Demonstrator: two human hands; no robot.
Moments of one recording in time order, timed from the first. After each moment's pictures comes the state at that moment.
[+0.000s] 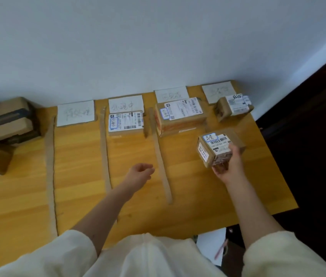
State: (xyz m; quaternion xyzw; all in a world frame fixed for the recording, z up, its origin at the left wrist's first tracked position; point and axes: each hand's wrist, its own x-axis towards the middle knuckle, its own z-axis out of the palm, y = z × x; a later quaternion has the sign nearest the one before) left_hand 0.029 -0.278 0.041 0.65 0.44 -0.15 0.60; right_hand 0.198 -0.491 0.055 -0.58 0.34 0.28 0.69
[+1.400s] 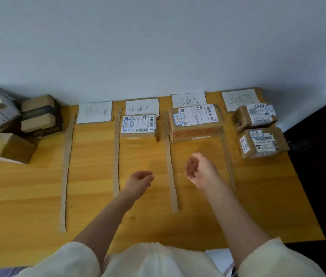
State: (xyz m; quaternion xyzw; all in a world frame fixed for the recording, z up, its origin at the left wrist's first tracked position) left_hand 0.013 -0.283 0.033 0.62 0.50 -0.09 0.59; right_hand 0.176 -0.412 0.051 -0.56 0.30 0.45 0.63
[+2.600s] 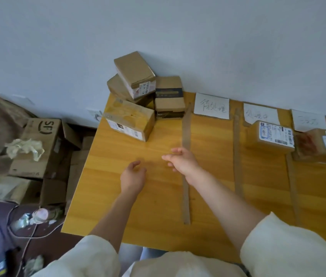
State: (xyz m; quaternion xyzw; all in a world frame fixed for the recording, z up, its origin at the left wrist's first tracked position) left_hand -0.309 0.019 -0.012 0.55 0.66 0.06 0.50; right_hand -0.160 -0.035 0.047 -0.78 -0.09 0.50 0.36
